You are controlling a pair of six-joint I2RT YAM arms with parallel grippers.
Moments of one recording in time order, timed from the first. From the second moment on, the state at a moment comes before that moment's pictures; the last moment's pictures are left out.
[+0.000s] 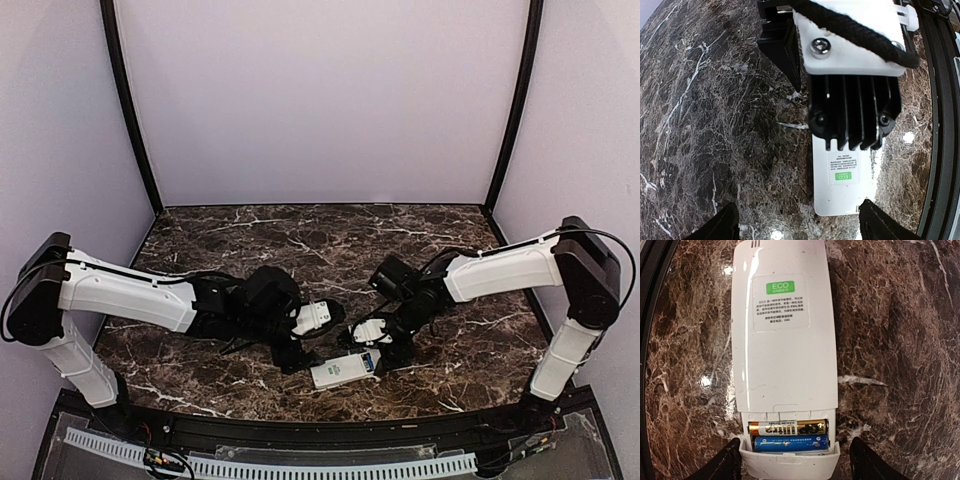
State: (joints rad) left arm -1.10 1.60 0.93 -0.18 0.06 0.23; right arm 0.90 1.72 0.98 -0.56 -0.33 -0.86
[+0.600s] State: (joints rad) left arm -1.09 1.64 0.93 -0.19 -0.02 0.22; right arm 0.76 1.39 0.98 -0.40 -0.31 -0.18
